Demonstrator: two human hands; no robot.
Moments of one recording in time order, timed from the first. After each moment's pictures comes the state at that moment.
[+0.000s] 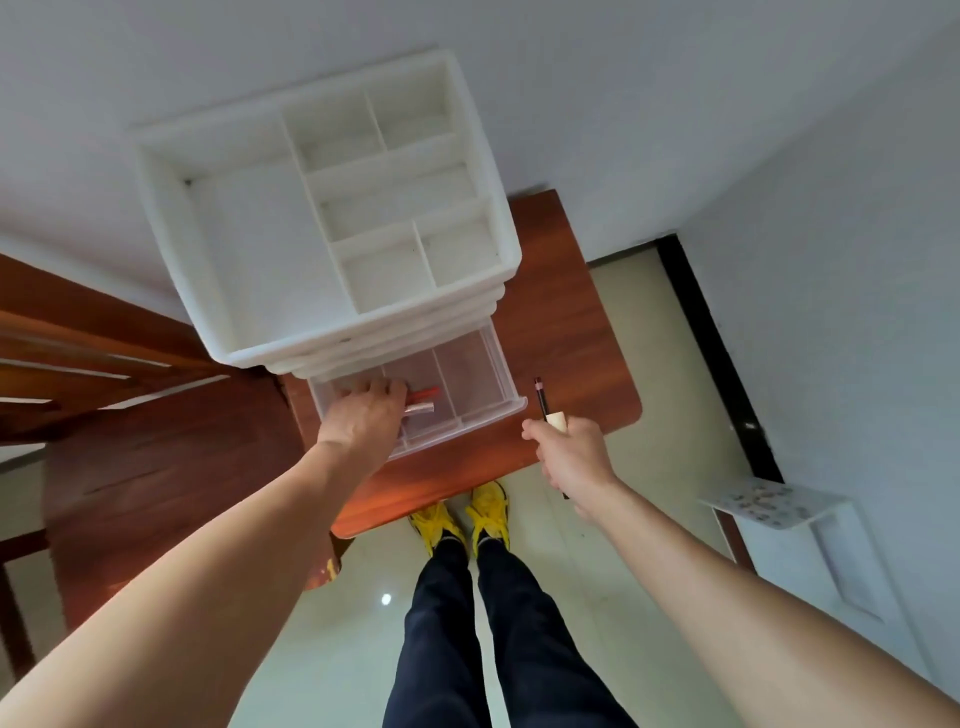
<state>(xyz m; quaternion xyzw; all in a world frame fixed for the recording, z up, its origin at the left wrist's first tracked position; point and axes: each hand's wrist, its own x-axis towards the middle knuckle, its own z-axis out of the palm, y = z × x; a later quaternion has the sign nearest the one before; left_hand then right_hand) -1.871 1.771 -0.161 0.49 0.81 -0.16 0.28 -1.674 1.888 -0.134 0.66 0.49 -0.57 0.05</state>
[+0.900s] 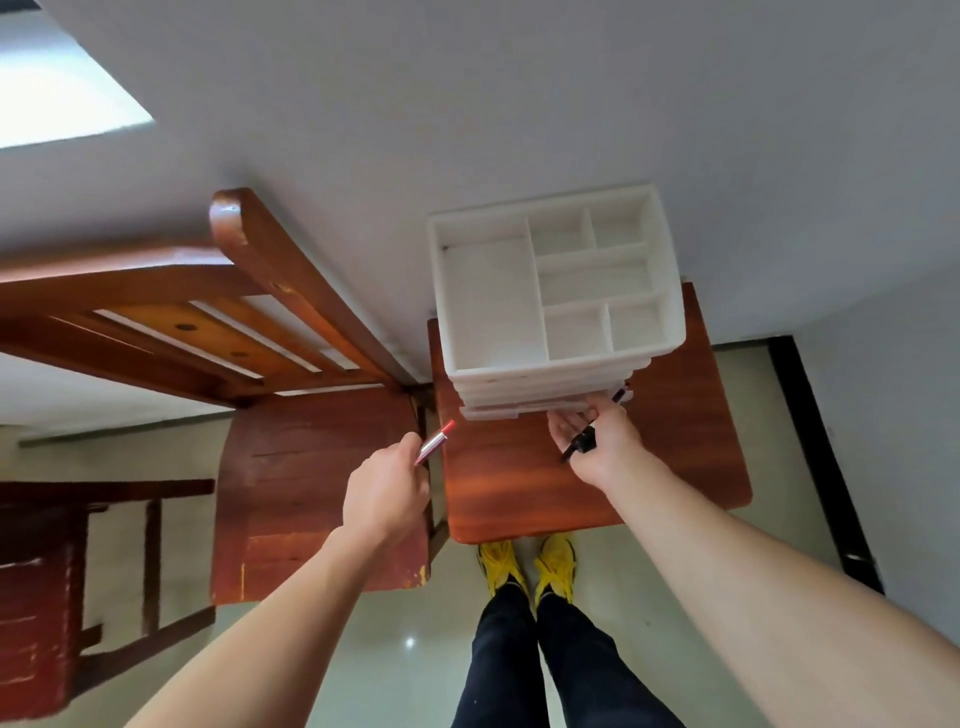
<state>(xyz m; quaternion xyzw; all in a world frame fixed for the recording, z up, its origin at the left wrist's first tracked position) -1.895 1.646 -0.082 0.26 0.93 0.08 0.24 -1.802 1.869 -0.098 0.63 0.07 -0.77 -0.09</state>
